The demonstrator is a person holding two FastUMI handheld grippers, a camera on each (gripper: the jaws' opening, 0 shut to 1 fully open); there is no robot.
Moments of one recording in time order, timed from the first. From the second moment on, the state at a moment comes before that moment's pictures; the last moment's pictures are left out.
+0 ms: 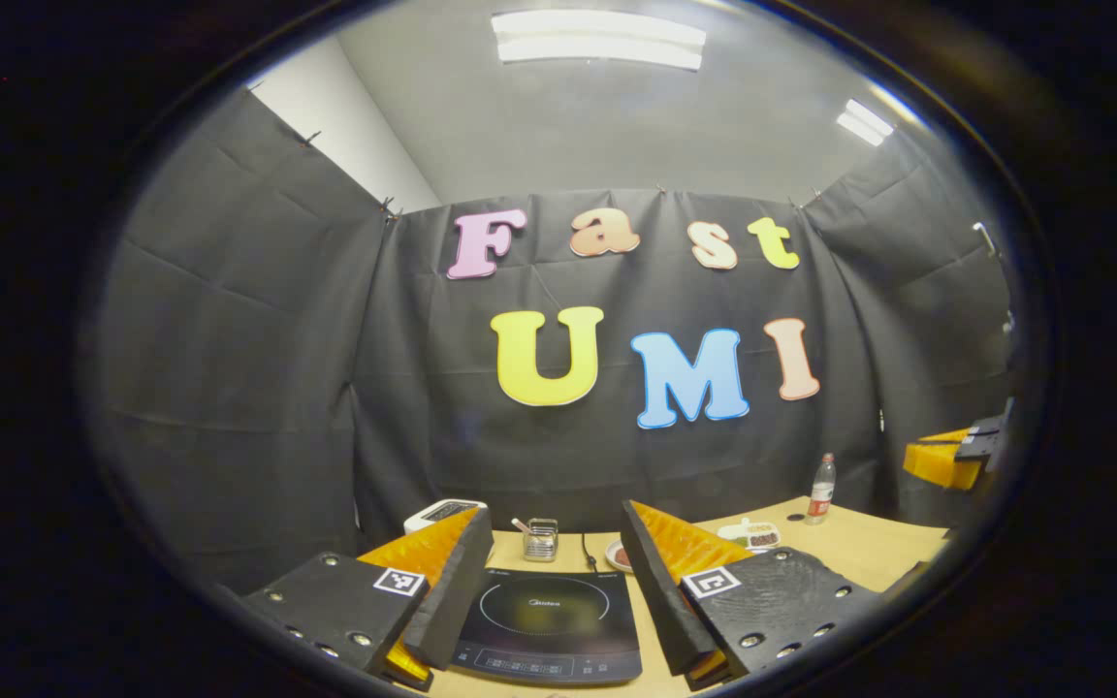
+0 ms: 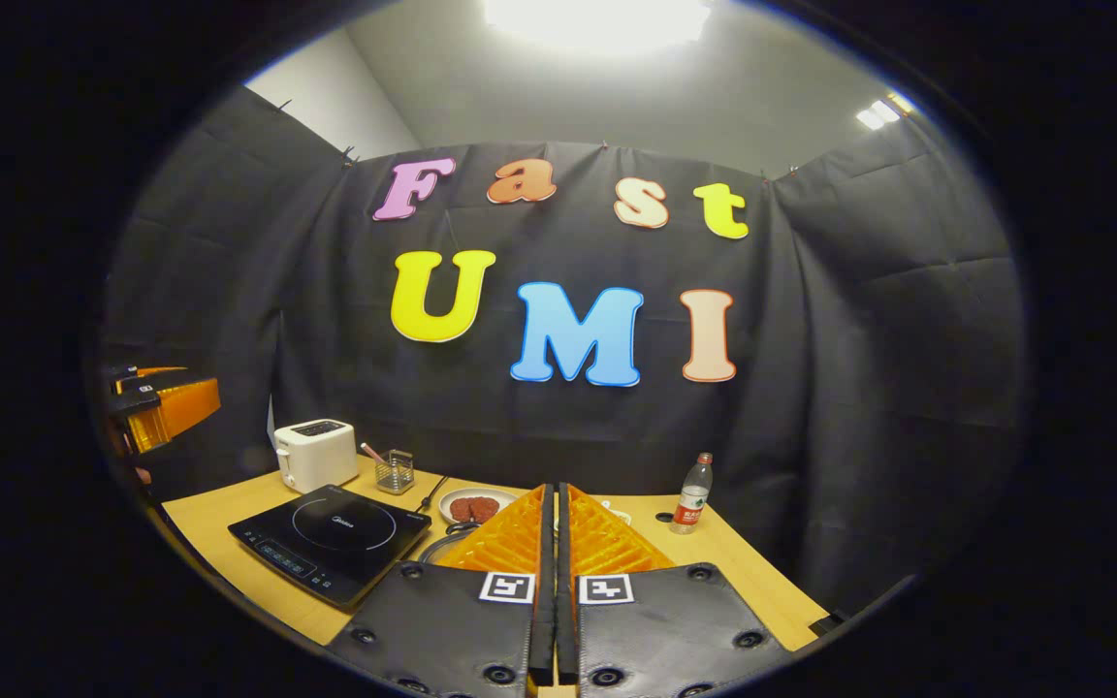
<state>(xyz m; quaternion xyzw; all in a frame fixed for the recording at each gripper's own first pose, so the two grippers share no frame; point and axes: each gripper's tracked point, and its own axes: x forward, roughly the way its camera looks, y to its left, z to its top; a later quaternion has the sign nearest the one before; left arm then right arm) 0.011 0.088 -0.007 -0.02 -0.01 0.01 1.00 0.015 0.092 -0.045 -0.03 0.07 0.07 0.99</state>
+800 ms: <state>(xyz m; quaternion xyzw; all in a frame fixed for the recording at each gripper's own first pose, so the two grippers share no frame) 0.025 0.101 -0.028 -0.02 0.01 0.06 1.00 0.024 0.132 -0.157 -0.08 0.21 0.21 0.95</state>
